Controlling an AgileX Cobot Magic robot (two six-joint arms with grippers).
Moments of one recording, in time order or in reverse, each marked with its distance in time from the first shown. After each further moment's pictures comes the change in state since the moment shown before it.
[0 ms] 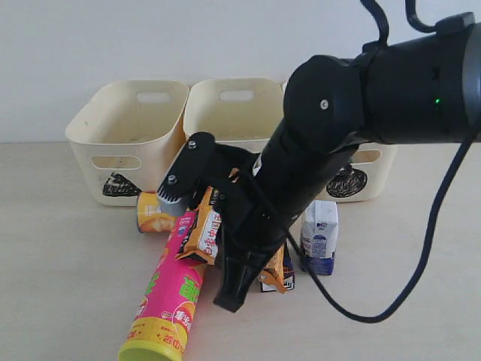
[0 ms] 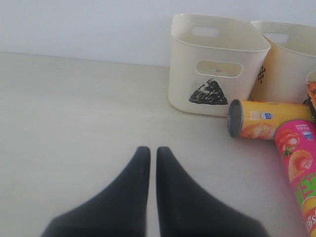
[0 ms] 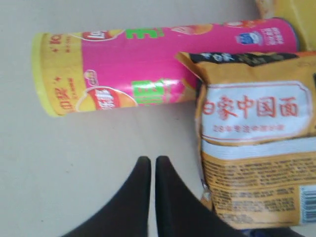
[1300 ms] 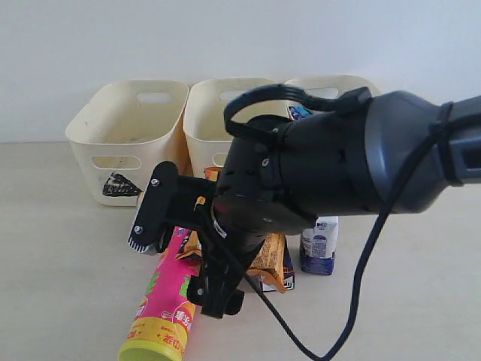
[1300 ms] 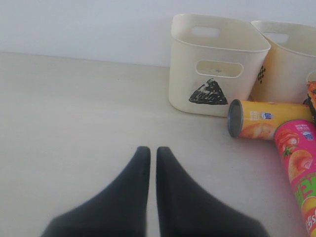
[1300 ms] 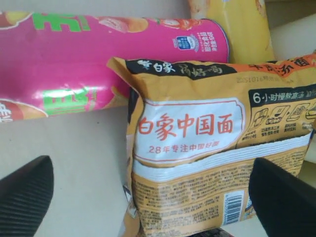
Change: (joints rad) left arm 0.000 0.000 0.000 0.000 0.000 0.000; right arm 0.177 0.096 0.006 -0.821 -0.128 0.707
